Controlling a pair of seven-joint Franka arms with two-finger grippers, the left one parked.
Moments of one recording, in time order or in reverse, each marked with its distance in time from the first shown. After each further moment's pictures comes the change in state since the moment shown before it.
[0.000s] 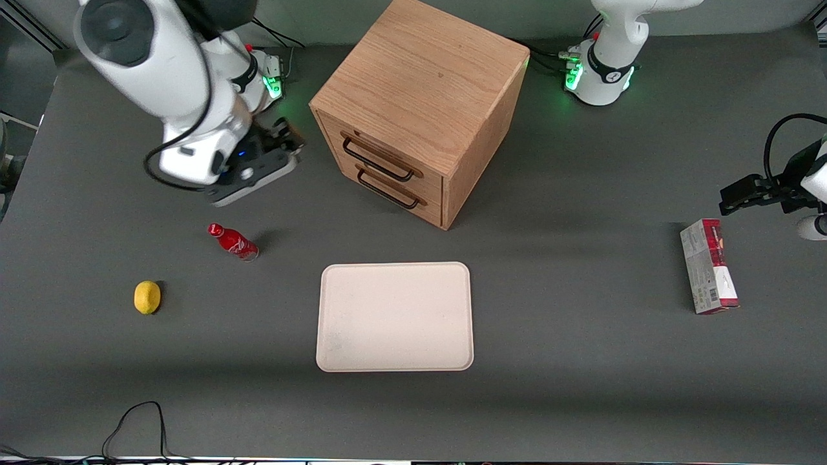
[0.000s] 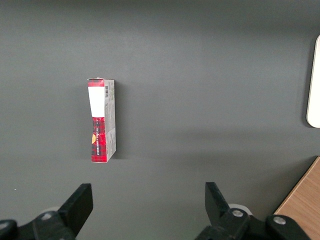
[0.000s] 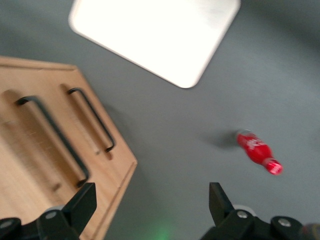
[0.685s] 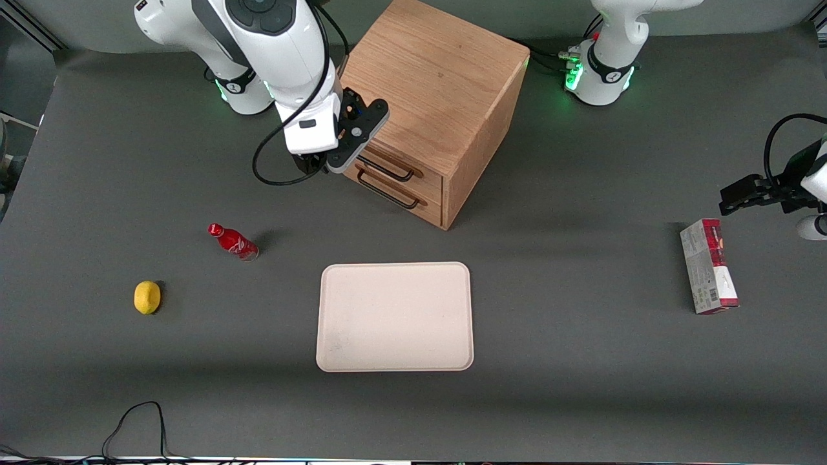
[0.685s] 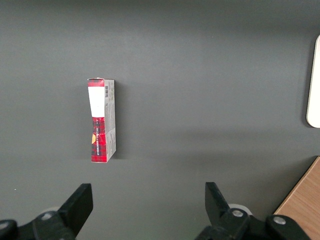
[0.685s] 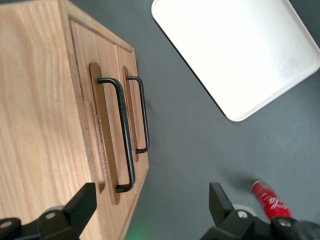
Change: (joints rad) arm 0.148 0.069 -0.013 0.023 0.000 0.050 -0.287
